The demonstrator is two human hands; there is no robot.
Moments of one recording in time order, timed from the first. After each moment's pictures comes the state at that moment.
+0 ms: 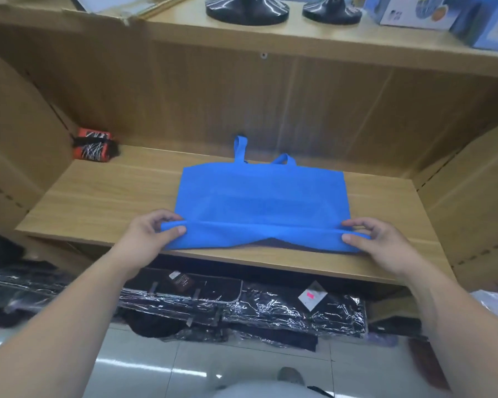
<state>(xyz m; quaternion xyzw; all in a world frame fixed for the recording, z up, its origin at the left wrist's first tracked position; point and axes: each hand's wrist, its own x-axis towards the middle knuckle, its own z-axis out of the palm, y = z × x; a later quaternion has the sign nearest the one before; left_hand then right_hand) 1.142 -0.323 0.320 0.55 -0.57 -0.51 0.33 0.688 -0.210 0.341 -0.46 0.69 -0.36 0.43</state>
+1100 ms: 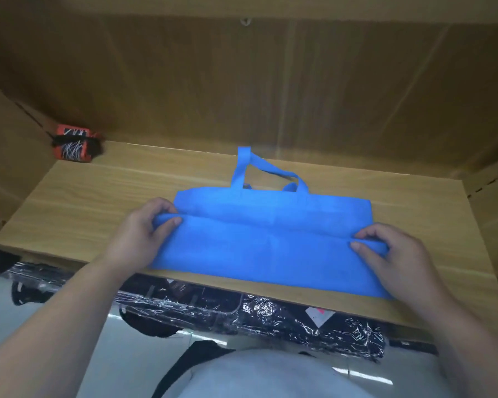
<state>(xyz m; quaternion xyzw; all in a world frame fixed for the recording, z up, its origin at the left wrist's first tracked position) 1.094 -0.362 0.325 0.56 -0.73 -0.27 0.28 0.667 -0.246 0.306 -0.61 0.70 -0.33 0.19</state>
